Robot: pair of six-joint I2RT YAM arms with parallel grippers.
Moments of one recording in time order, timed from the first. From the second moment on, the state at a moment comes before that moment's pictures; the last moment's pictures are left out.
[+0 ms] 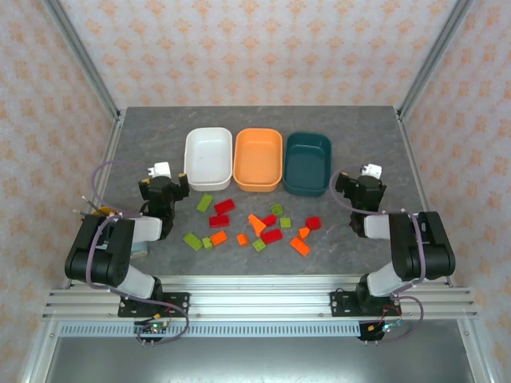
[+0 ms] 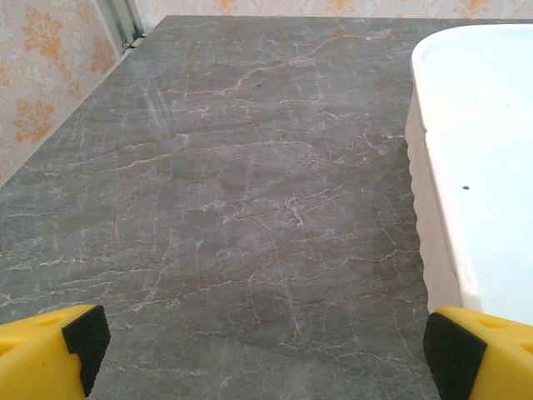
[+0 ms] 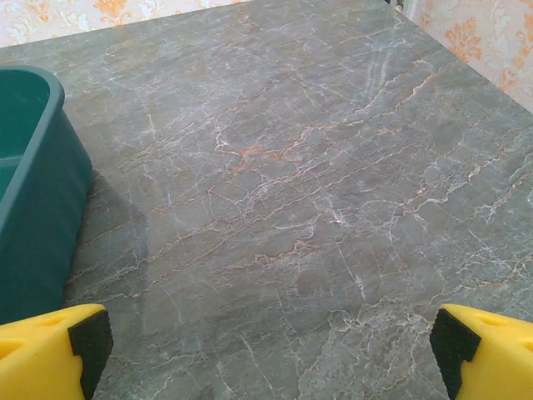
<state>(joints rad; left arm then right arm) -0.07 1.50 0.41 0.65 -0.37 -0.09 0.03 1.52 0.41 0.66 0.23 0.19</state>
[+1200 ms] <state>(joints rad) -0.31 1.05 0.78 0.17 -0.62 -0.09 0.09 1.13 1.06 0.01 0.41 0.31</state>
